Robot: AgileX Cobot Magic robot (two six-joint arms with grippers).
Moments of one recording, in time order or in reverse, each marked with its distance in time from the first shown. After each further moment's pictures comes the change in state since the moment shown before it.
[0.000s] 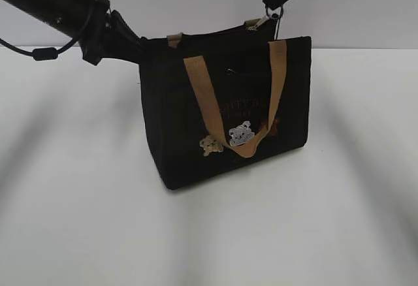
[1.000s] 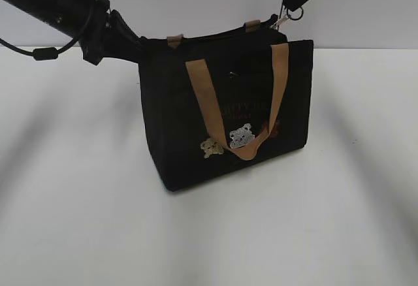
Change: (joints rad) left arm 0.000 0.000 0.000 0.002 -0.014 0.000; right arm -0.019 0.000 0.000 -0.115 0.000 0.036
